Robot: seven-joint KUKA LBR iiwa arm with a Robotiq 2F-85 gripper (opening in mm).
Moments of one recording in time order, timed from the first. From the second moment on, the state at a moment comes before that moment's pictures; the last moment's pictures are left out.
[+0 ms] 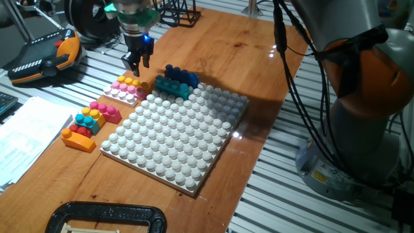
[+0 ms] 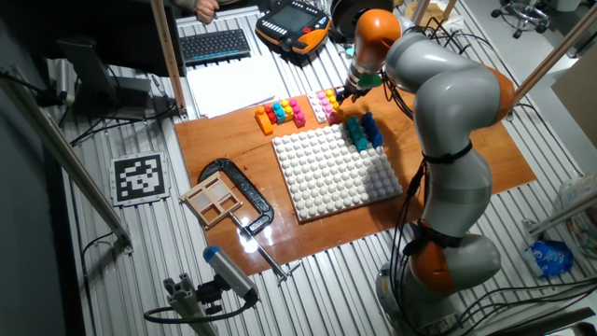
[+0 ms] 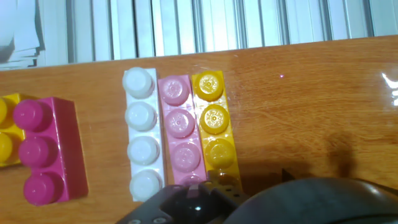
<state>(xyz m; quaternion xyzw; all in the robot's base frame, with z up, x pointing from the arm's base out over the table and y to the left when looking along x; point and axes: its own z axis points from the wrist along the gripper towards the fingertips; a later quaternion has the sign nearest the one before) 0.668 -0.050 0.097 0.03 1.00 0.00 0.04</state>
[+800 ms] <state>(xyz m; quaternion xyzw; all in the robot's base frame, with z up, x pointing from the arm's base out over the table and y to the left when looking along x) 0.670 -0.048 0.096 0.02 1.00 0.00 0.04</state>
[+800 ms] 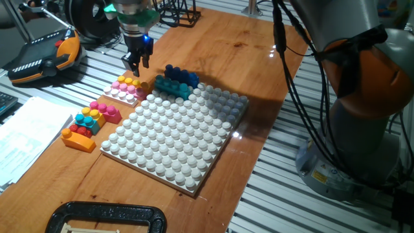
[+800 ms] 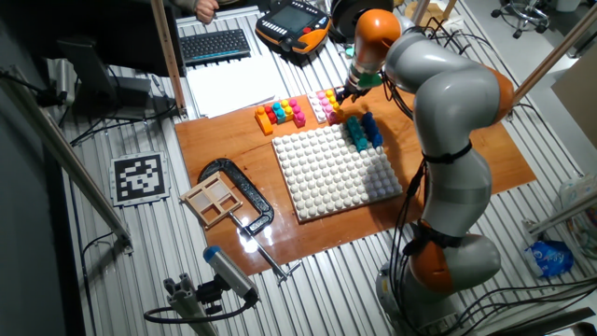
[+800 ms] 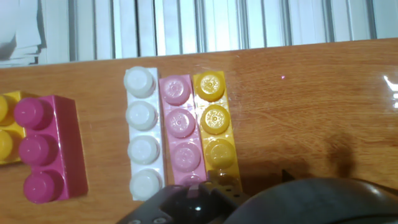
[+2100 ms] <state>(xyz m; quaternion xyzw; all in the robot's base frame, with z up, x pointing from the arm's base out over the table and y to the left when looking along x) 0.709 -0.036 0.060 0.01 1.00 0.00 0.06</state>
